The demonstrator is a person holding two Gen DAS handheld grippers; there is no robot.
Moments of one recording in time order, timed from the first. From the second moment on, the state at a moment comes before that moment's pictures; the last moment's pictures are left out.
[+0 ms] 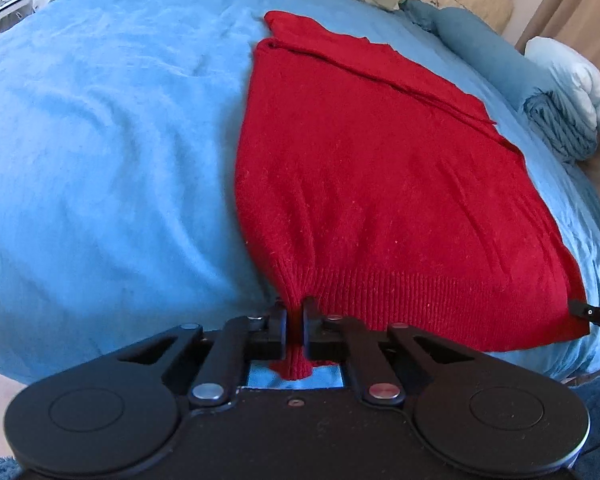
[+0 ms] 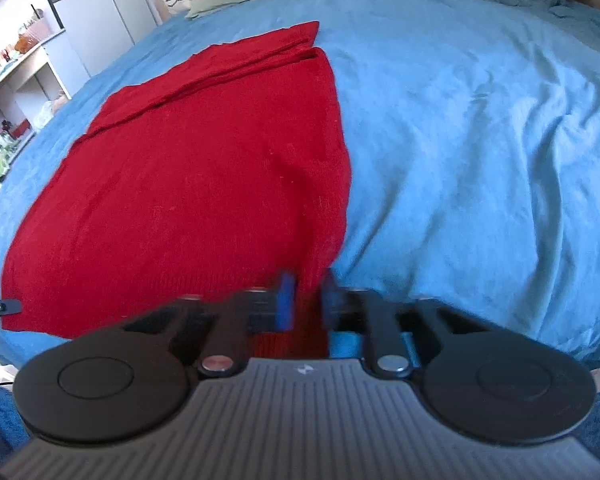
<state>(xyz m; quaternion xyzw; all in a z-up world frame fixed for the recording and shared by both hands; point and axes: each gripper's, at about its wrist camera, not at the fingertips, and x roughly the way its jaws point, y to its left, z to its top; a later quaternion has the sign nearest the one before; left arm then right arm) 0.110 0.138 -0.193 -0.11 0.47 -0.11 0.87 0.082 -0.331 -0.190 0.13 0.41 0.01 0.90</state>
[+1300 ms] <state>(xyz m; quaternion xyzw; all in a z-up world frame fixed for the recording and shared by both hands) 0.514 0.110 -0.162 -0.26 0.35 -0.05 0.90 0.513 -0.384 -0.162 0.29 0.33 0.00 0.90</state>
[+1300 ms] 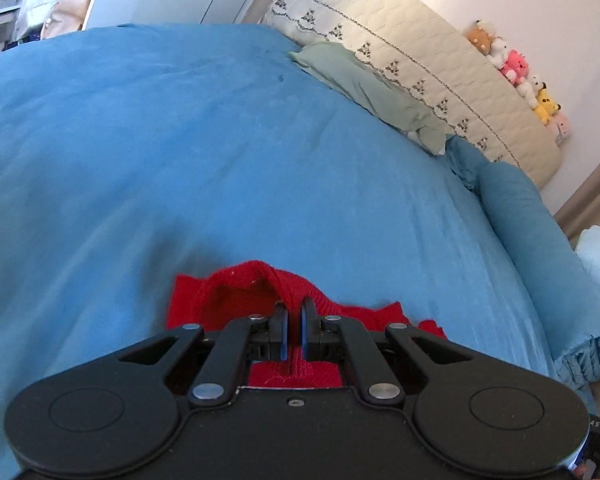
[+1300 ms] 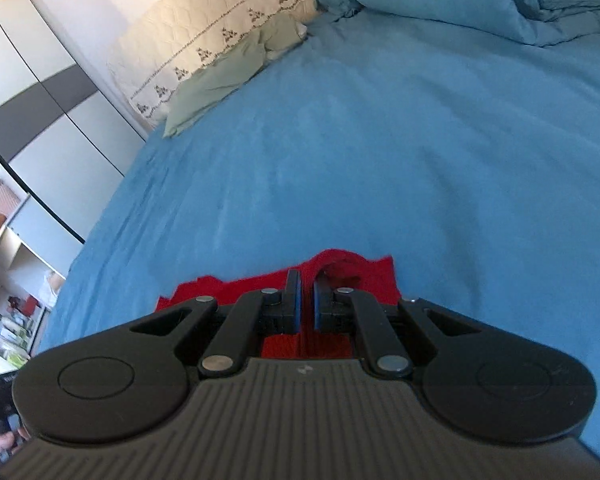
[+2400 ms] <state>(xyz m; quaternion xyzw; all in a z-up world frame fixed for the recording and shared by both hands) 0.512 0.088 -0.182 -0.16 0.37 -0.08 0.91 0.532 -0.318 -0.201 0.06 0.29 0.01 0.96</state>
